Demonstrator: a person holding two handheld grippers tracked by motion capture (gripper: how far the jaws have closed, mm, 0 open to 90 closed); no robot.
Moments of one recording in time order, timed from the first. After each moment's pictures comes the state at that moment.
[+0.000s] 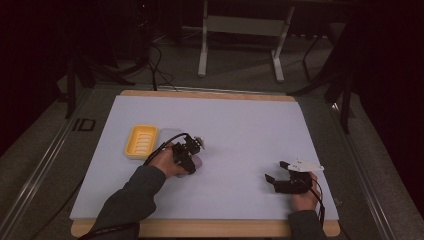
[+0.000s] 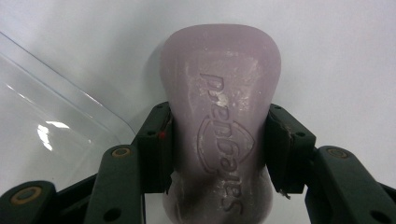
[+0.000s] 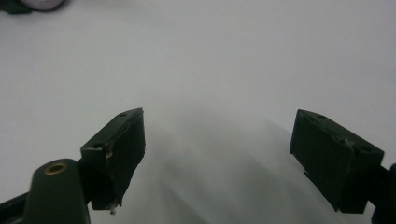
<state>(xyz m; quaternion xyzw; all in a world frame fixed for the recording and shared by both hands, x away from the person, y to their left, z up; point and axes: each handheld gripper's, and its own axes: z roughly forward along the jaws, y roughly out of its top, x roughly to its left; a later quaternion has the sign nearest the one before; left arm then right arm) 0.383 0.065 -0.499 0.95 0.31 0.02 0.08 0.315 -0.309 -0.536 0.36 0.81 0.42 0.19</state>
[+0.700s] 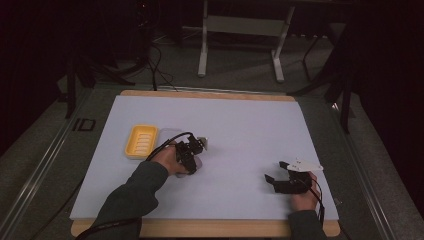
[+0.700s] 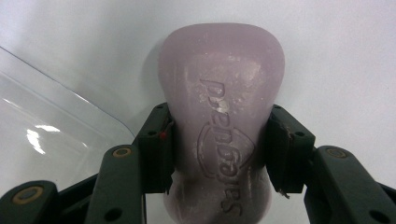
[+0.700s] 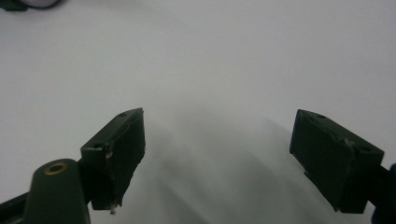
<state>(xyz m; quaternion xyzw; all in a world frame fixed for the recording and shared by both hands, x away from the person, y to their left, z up) 0.390 0.056 -0.498 0.96 0.29 0.01 0.04 0.315 -0.308 -0.536 0.36 0.81 0.42 0.19</state>
